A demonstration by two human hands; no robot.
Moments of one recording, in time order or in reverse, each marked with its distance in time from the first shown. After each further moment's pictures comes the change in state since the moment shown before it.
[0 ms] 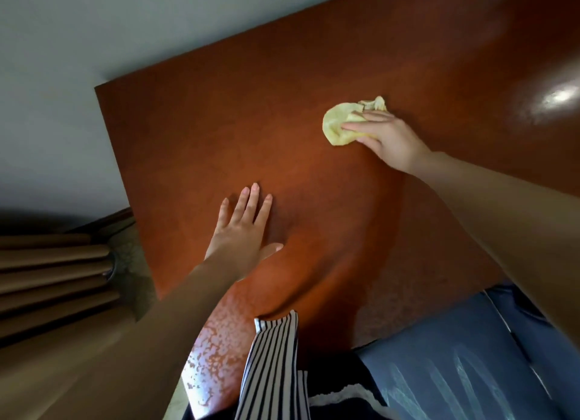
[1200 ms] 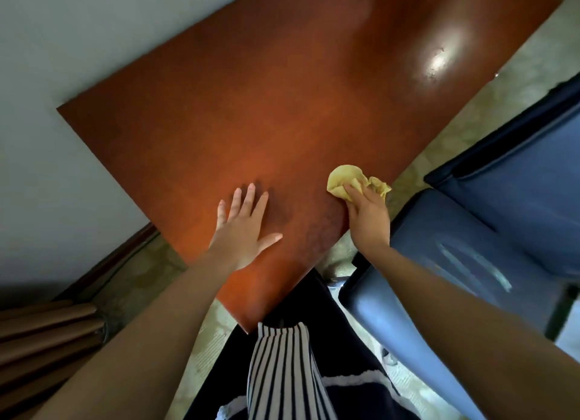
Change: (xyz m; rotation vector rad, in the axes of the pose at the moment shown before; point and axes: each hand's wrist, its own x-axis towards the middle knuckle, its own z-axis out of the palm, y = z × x) left_hand -0.098 0.002 0.038 -0.089 -0.025 0.278; right_hand -0.251 -0.176 0.141 0.111 0.467 0.798
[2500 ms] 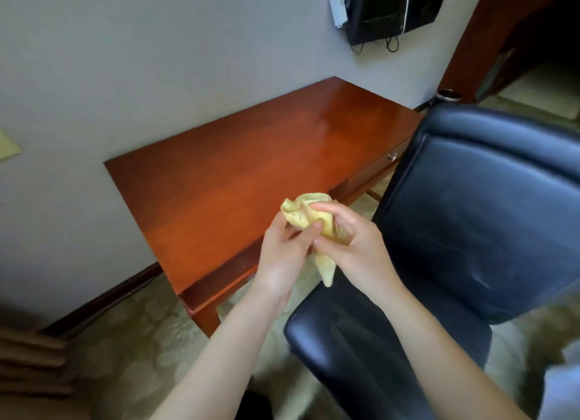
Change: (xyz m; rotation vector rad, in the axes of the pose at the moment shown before) left_hand -0.225 0.309 -0.032 -1.555 0.449 0.175; right_hand -0.221 0.041 -0.254 0.769 -0.078 -0.437
